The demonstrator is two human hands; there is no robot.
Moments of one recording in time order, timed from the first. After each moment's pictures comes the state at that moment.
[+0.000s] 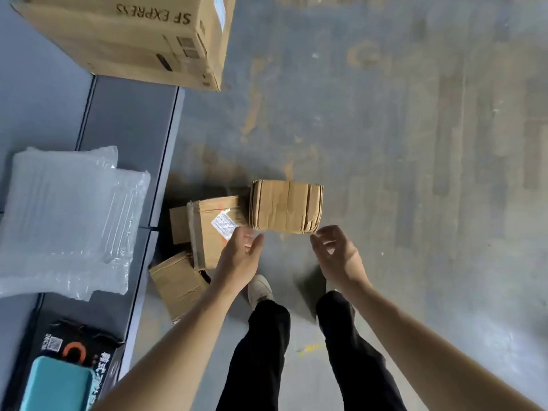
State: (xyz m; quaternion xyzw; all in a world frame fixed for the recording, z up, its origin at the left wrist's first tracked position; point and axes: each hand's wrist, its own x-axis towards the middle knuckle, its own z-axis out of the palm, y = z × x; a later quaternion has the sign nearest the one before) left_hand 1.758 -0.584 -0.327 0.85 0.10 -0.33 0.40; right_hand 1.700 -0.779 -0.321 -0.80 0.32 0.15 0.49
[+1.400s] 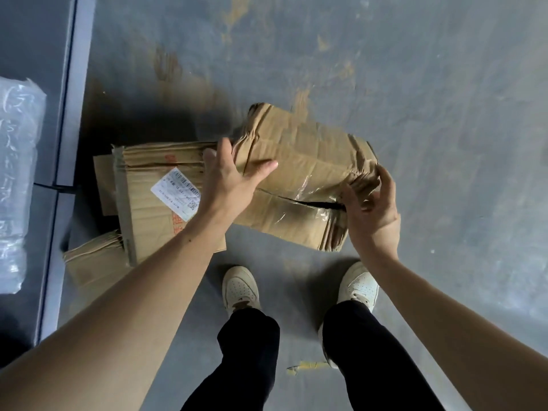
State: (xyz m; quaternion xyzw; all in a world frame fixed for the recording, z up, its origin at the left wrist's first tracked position) left_hand 1.845 -0.642 -0.598 0.90 0.13 -0.26 0.32; right_hand 1.734 -0.843 -0.616 -0.80 0.41 0.05 0.43
